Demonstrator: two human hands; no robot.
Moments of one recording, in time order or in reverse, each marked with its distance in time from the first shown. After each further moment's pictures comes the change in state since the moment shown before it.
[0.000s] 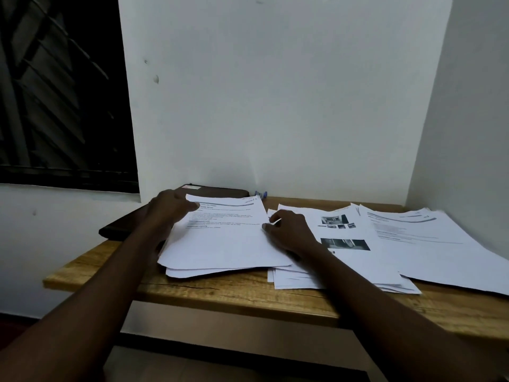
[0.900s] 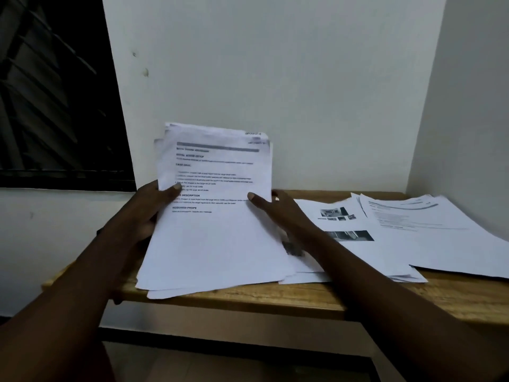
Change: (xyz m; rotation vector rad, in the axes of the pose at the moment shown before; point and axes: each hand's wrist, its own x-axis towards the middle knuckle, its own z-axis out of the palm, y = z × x) left_hand -0.022 0.006 -0.034 -0.583 -0.284 -0.029; right_hand -0.012 -0.031 -0.013 0.558 -0.099 -0.024
